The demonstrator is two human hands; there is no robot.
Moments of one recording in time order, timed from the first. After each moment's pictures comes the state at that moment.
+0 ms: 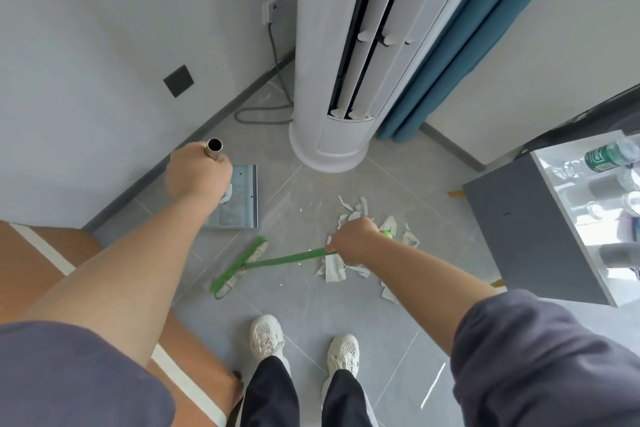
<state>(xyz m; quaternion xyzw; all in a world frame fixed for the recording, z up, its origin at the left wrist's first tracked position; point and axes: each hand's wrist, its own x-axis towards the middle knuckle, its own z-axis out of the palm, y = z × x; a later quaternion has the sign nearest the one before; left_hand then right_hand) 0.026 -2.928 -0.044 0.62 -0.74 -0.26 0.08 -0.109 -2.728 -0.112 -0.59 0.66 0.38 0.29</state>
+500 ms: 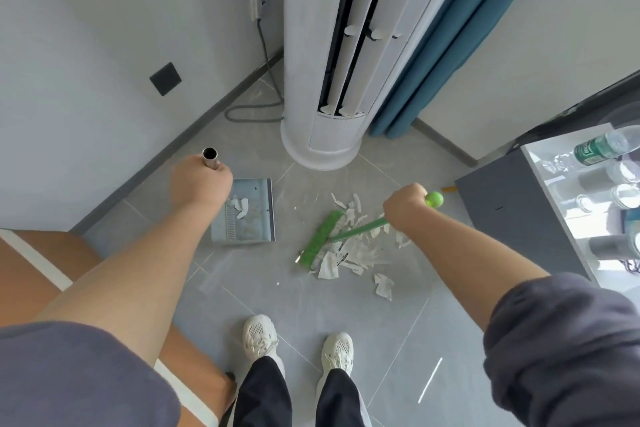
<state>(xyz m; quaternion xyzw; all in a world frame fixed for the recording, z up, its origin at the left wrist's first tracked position) 0.014 -2.909 -0.066 0.60 -0.73 -0.32 0.07 -0.199 -2.694 -0.083 -0.43 0.70 0.52 0.25</state>
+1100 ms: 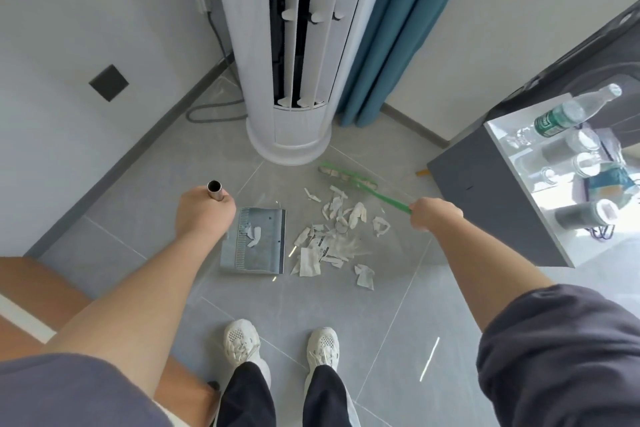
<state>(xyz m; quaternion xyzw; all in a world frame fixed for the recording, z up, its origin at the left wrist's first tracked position) -0.031 -2.835 -0.110 0.58 -0.75 -0.32 -0.03 -0.269 -2.573 -0.103 -0.14 0.89 0.23 0.37</state>
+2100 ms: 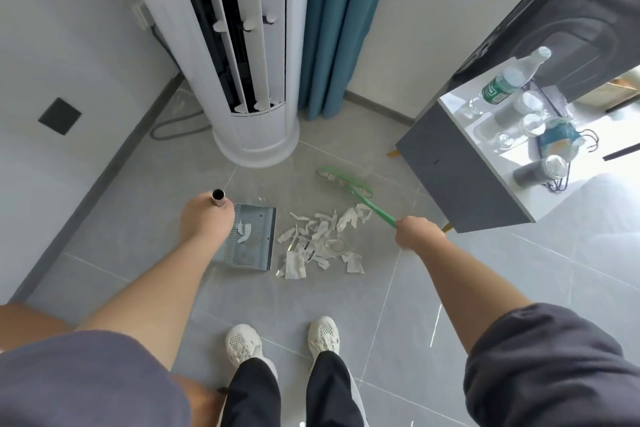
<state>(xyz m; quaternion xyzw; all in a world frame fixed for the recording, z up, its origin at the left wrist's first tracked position) -0.077 -2.803 -0.103 0.55 -0.77 -0.33 -0.08 -0.240 -2.504 -0.108 -0.05 0.90 0.15 0.41</state>
